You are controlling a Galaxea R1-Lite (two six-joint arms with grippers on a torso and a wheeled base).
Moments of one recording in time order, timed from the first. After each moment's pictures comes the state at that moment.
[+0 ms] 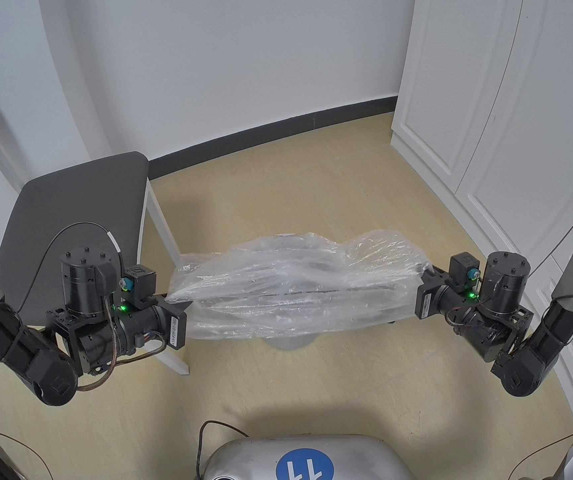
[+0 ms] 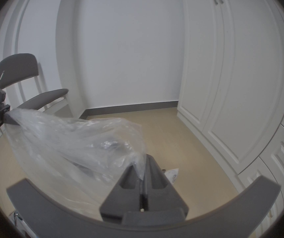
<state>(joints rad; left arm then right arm) -0.36 1.82 -0.49 -0.98 -0.10 0.10 0.41 2.02 -0.51 -1.42 -0.22 -0.08</state>
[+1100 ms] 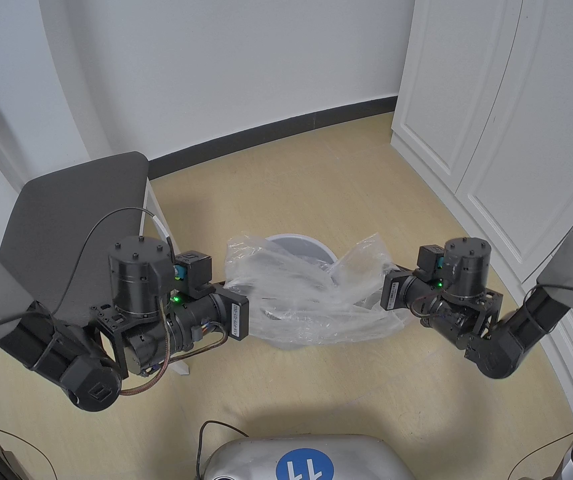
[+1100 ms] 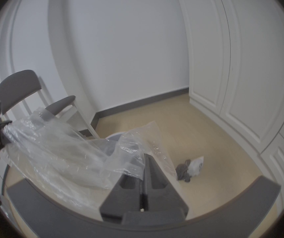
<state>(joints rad) -0.58 1.88 -0.64 -0.99 -0.02 -0.08 0.50 2.06 -0.72 -1.14 -0.21 0.16</state>
